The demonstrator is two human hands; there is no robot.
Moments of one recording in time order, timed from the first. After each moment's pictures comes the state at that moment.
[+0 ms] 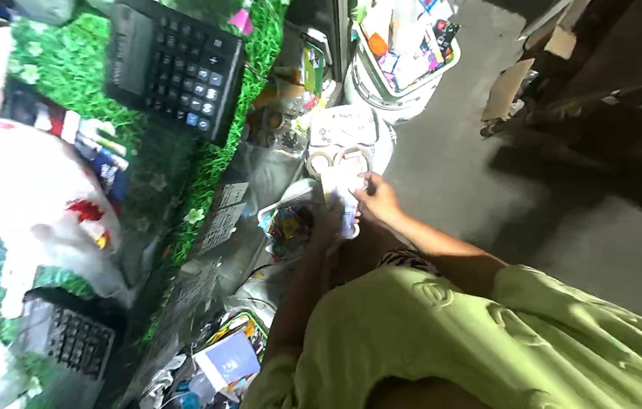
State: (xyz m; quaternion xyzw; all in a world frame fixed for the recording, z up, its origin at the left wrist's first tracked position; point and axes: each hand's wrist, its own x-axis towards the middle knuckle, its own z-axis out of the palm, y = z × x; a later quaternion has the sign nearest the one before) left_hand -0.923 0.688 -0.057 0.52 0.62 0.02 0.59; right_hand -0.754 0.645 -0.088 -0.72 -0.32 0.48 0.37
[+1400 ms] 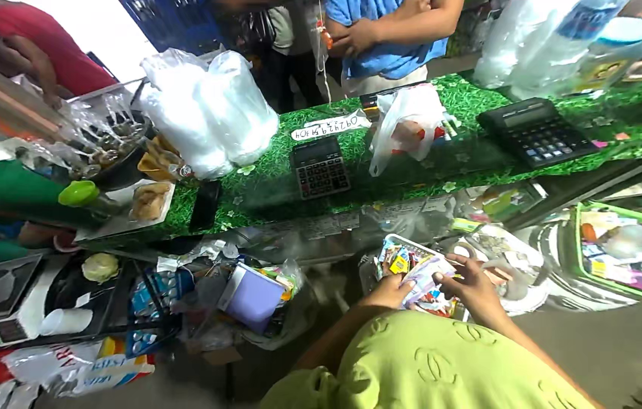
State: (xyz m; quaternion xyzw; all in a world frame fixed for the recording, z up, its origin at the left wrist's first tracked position) left_hand -1.200 0.526 0.036 0.48 0.54 0.26 0.64; right_hand -0.994 0.571 0.049 -0.54 -0.50 0.58 0.36
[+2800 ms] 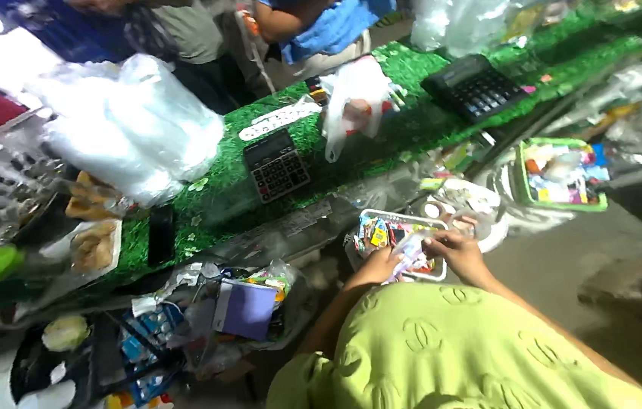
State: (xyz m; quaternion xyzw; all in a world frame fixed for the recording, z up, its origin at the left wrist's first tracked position) left_hand -1.183 0.550 0.046 0.56 0.53 0.17 0.62; right_hand -0.969 0.563 0.051 -0.56 -0.53 0.50 0.39
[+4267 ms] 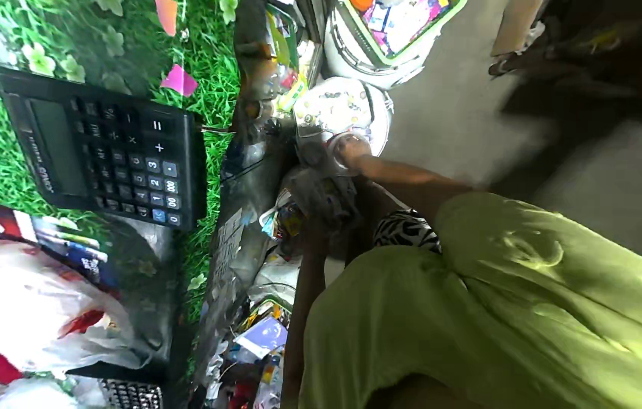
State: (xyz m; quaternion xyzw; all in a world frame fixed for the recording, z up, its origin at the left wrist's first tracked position) left_hand -0.912 0.738 -0.058 0.43 0.73 -0.06 0.52; right_hand -0.723 0.786 -0.279 -0.72 -0.50 0.49 -0.06
